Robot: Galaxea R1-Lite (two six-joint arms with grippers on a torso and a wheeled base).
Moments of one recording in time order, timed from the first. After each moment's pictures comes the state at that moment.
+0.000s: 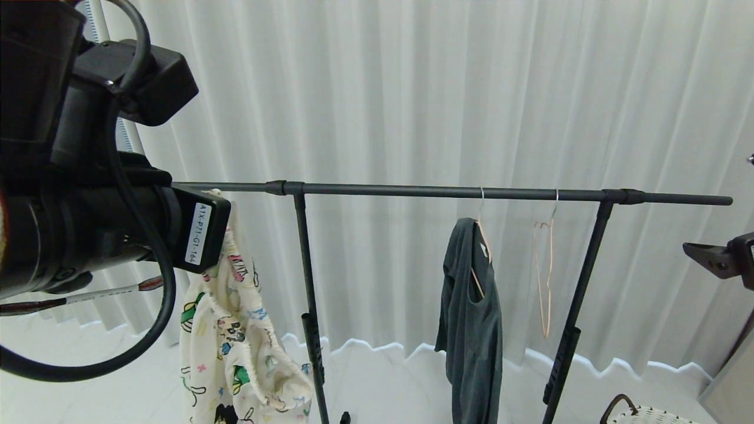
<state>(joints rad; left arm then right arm) -0.74 1.35 -1.30 0.50 0.62 -0.03 0.39 1.17 -0.97 0.23 -0.51 -0.14</state>
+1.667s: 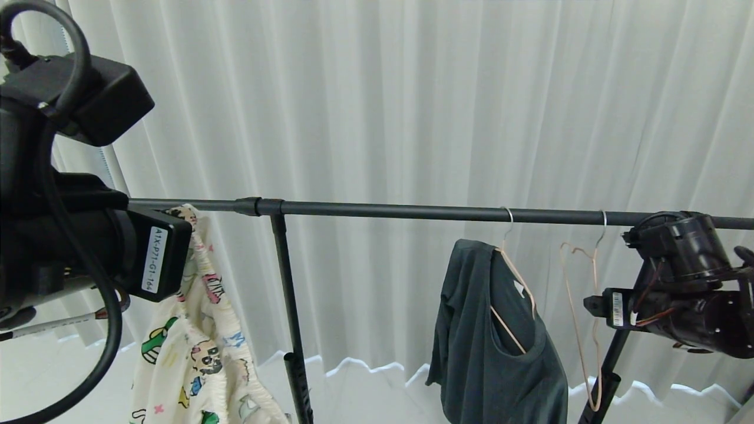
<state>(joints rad) -0.76 1.27 -1.21 0.50 0.62 -0.03 0.40 1.57 -0.74 -0.05 -0.47 0.39</state>
